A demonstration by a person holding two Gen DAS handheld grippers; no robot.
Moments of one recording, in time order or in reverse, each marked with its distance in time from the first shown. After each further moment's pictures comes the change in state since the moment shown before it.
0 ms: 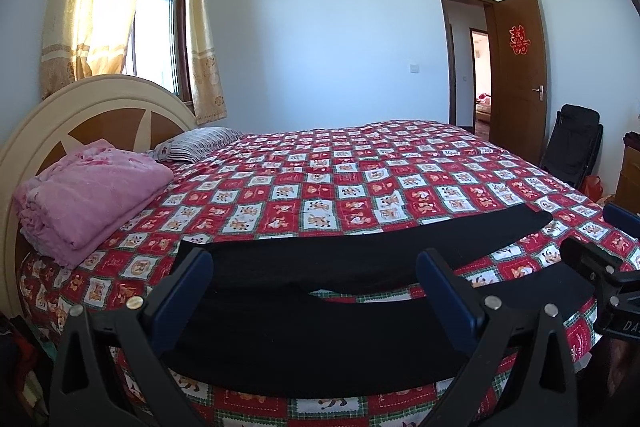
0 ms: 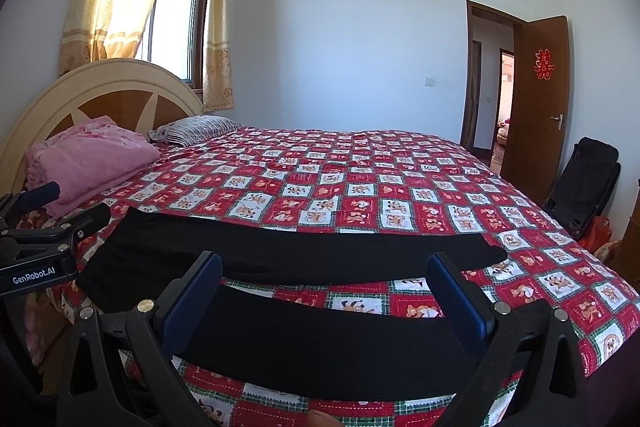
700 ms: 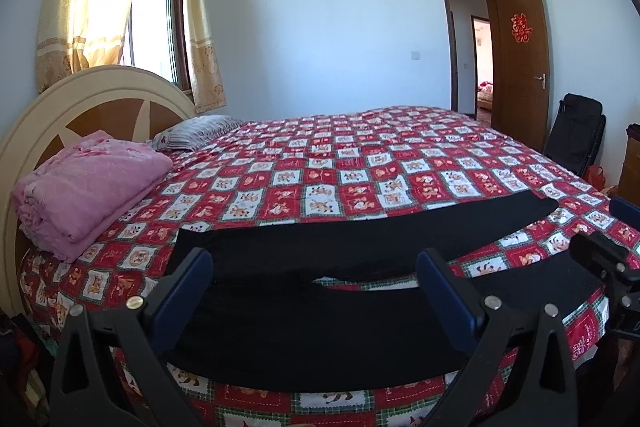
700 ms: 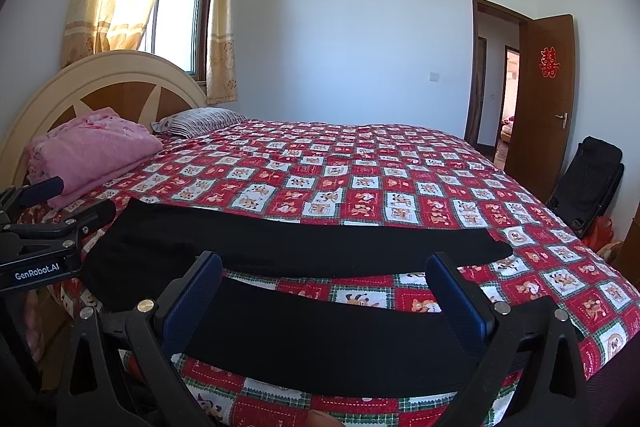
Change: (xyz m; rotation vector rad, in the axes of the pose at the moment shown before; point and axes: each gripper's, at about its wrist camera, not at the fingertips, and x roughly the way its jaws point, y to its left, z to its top) left arm 0.021 0.001 -0.011 0.012 0.074 0.009; right arm 0.008 0.003 -0.007 -0.008 0.023 0.013
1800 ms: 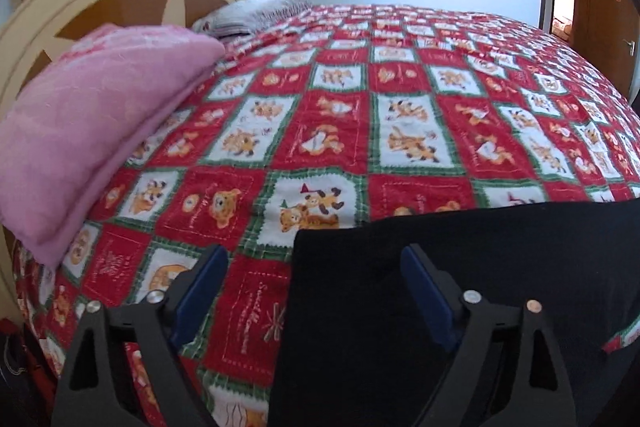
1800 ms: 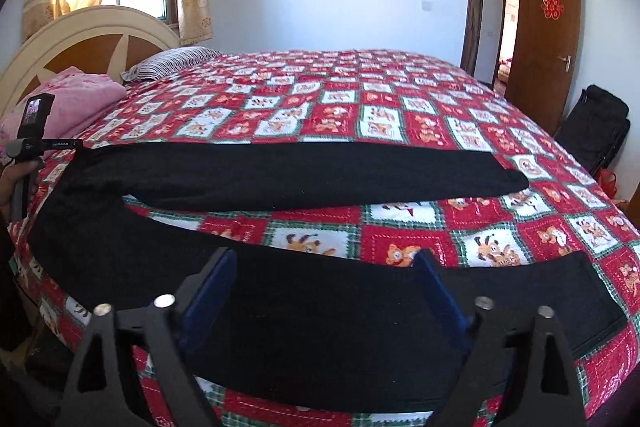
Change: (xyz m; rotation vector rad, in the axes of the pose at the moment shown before) left arm 0.281 0.220 -0.007 -0.081 0.395 0.155; right arm 0.110 -0.075 -0.053 0.054 0.286 -0.017
